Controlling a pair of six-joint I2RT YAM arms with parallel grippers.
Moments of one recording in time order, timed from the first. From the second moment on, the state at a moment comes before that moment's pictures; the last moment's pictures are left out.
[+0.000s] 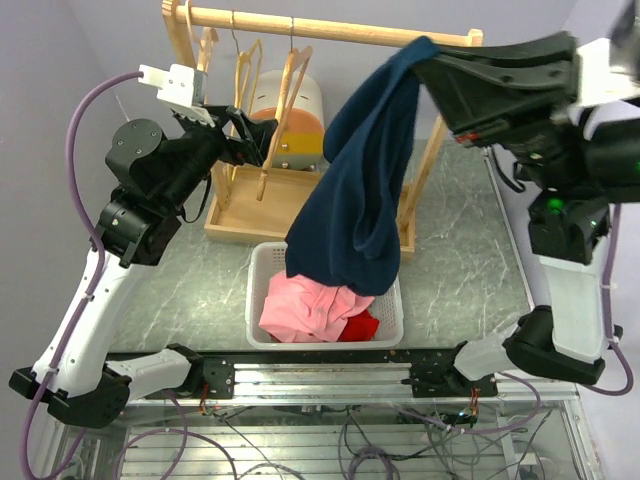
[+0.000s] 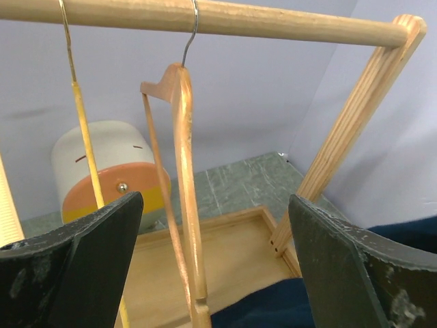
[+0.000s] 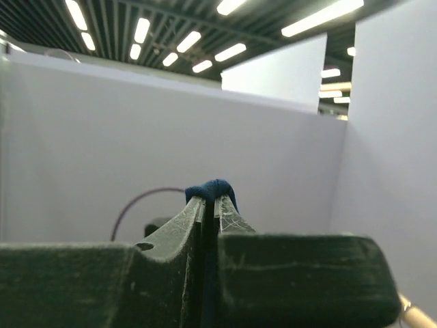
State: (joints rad) left arm -0.49 1.14 1.61 -0.30 0.02 -0.18; right arm 0.81 1.45 2.37 -0.10 -0.43 0.23
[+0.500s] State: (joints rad) left arm -0.49 1.08 1.55 -0.27 0.09 -0.21; right arm 0.81 1.17 1.98 0.03 -0.37 0.27
